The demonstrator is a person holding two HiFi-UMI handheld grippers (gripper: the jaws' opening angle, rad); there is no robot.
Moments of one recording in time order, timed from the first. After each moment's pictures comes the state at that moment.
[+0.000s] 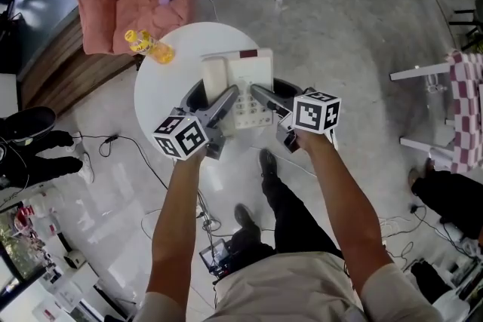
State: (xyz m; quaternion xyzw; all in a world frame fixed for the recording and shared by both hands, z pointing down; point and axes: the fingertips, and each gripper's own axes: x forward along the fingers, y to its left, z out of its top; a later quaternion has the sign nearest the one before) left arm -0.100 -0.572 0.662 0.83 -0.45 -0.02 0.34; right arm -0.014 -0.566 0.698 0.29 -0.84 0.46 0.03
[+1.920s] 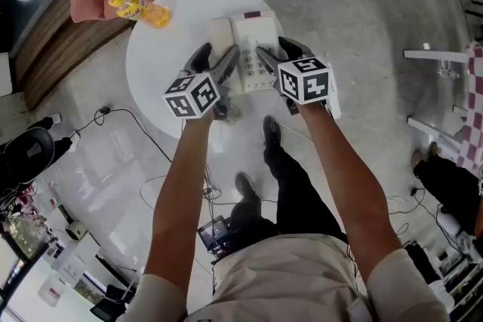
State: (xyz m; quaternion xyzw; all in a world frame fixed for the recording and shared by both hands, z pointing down) left arm -0.130 -0.599 0.781 0.77 -0.52 0.06 0.37; right arm -0.020 -0.601 0.804 0.38 -0.84 0.33 0.22
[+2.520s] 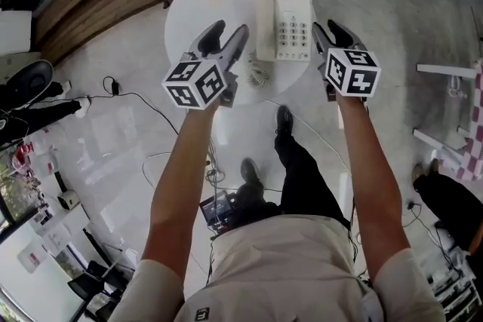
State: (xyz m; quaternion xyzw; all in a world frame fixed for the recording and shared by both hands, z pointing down) left arm -0.185 -0.527 0.649 0.79 -0.55 0.02 0.28; right arm 0.010 -0.572 0.694 0.45 -0.84 0.23 0.21
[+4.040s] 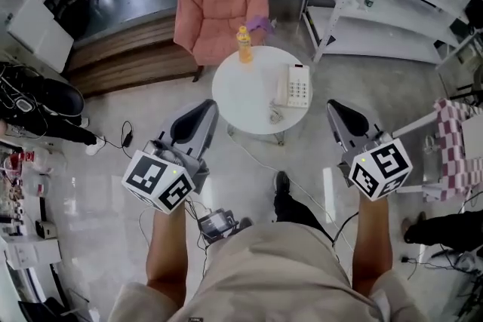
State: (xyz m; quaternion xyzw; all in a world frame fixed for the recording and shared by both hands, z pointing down) left arm -0.249 -0.190 0.255 0.84 -0.54 -0.03 0.06; right arm -0.047 -0.249 0.291 0.33 -0.94 0.02 0.11
